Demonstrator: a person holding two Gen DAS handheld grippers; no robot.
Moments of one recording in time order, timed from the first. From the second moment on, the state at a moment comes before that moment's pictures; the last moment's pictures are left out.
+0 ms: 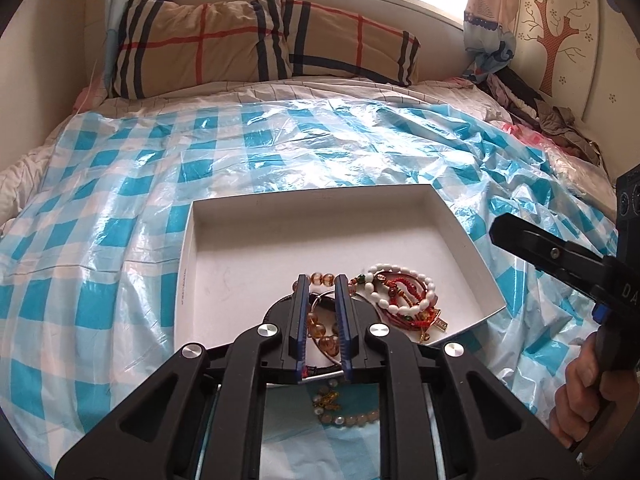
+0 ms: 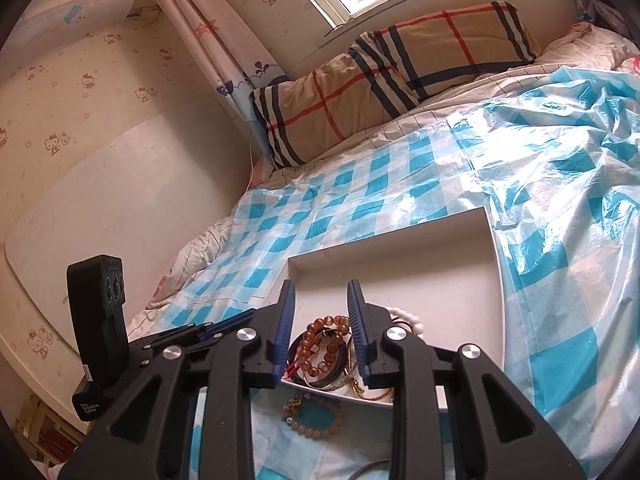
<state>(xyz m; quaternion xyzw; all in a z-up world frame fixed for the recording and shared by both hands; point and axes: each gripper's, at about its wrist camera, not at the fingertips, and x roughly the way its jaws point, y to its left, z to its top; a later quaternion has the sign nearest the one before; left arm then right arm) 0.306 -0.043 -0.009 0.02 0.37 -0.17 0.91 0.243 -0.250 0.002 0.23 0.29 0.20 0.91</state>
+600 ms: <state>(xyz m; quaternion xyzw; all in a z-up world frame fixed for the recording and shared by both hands) 0.273 -0.048 -0.068 0.08 0.45 -0.20 0.87 0.200 -0.236 -0.071 0.10 0.45 0.14 0.88</state>
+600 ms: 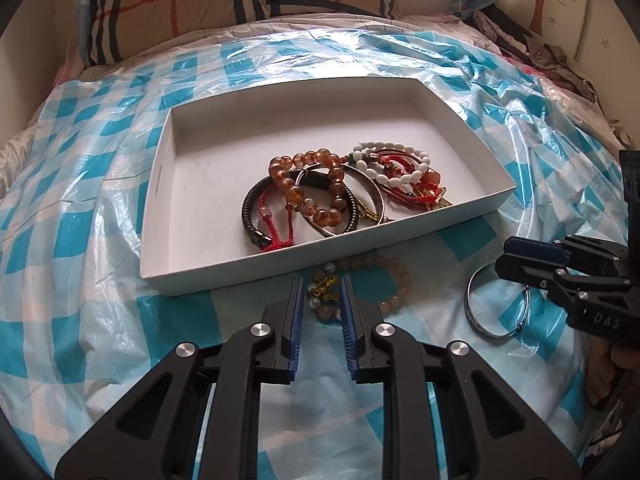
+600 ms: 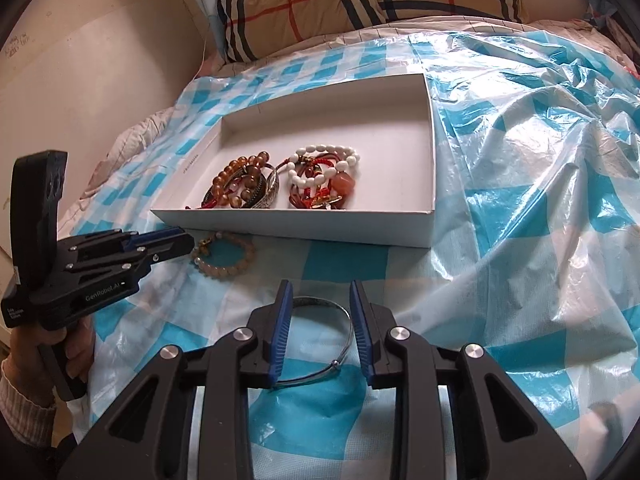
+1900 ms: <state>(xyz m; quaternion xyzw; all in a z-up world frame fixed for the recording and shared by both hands) 0.202 -0.014 -0.057 0.06 0.49 -0.24 0.84 0.162 -0.208 -0.056 0.08 0.46 0.18 0.87</state>
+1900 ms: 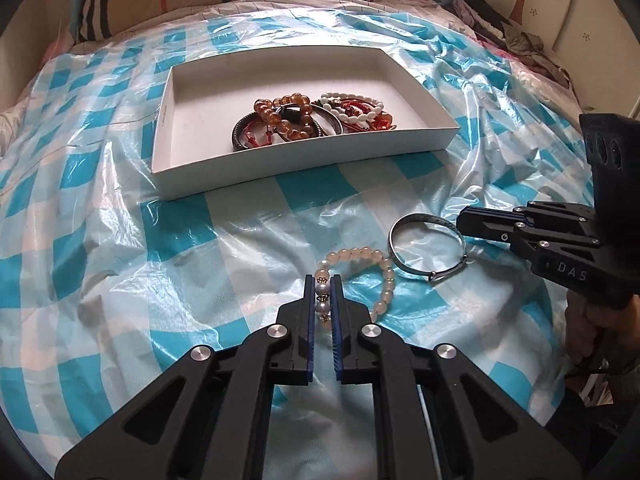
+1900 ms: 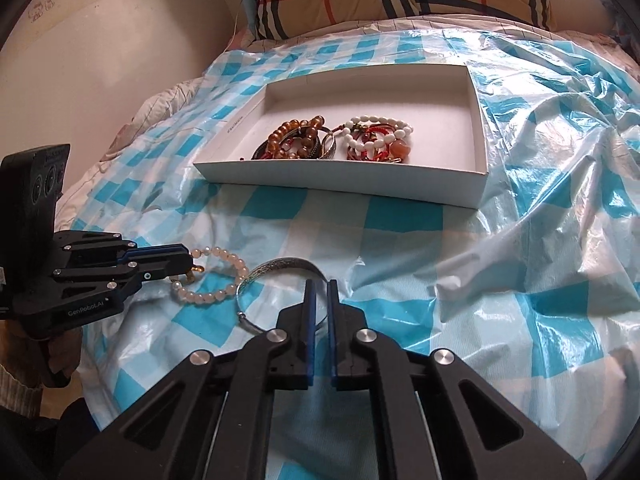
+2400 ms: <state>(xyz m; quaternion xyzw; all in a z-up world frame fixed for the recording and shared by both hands) 0.200 -0.016 -0.077 0.08 0.49 -0.21 0.84 0.183 -0.168 -0.076 0.01 0.49 0.22 0.85</state>
